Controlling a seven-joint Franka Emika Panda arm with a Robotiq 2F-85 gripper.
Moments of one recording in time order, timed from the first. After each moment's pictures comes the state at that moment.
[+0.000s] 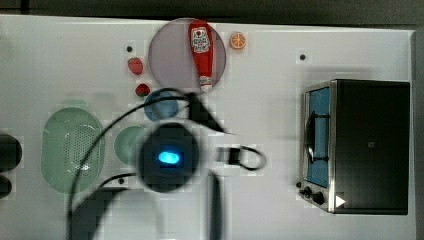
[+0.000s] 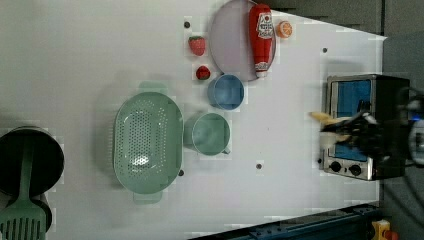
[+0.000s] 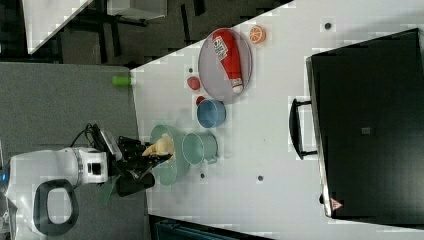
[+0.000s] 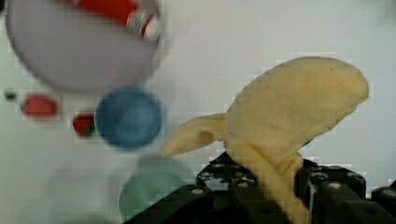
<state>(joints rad) -0.02 -0.25 0.17 -2.24 0.06 0.41 0.20</state>
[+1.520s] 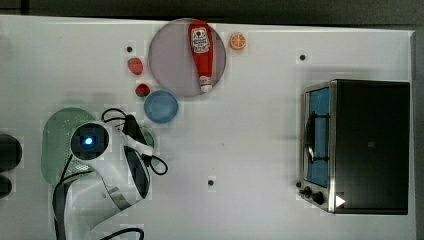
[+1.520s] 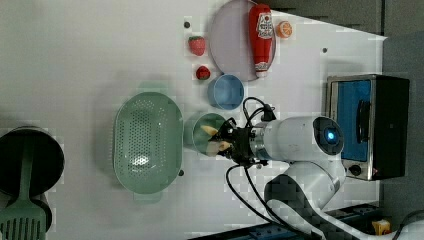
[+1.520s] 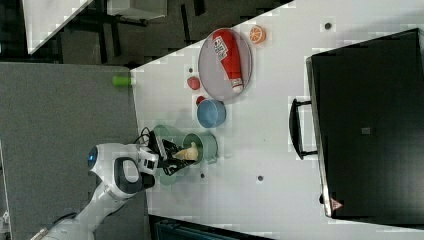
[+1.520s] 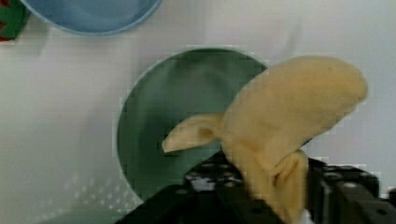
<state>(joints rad) 0.02 0.28 0.46 -2.32 -0.04 0.90 0.82</state>
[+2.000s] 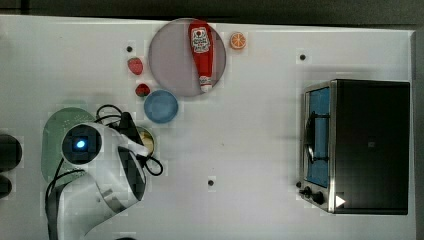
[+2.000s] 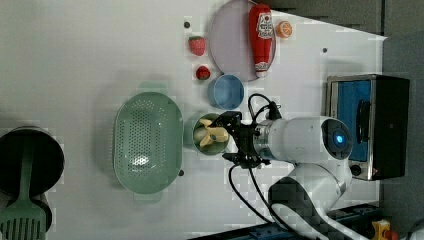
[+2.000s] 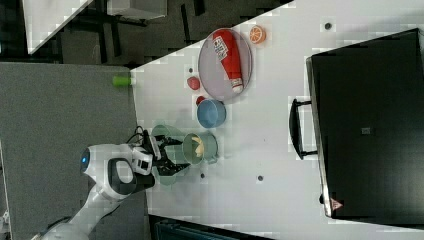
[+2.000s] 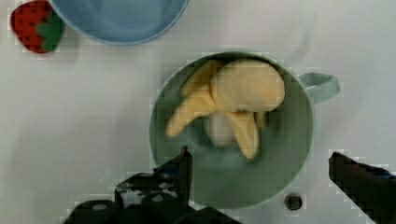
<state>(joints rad) 0.02 0.24 0.48 -2.31 -0.05 0.90 0.86</state>
